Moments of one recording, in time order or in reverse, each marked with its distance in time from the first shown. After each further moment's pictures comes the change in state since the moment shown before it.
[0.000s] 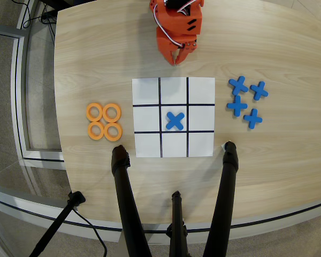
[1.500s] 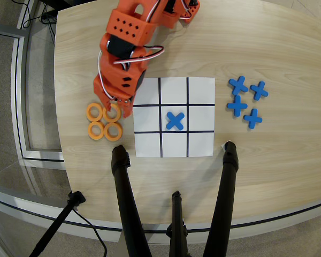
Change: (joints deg) arm 30.7 -83.0 -43.6 -55.2 -6.2
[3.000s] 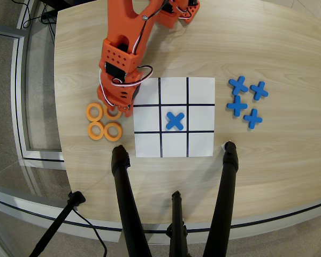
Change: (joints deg) arm 1.4 -21.4 -6.6 -8.0 -0.3
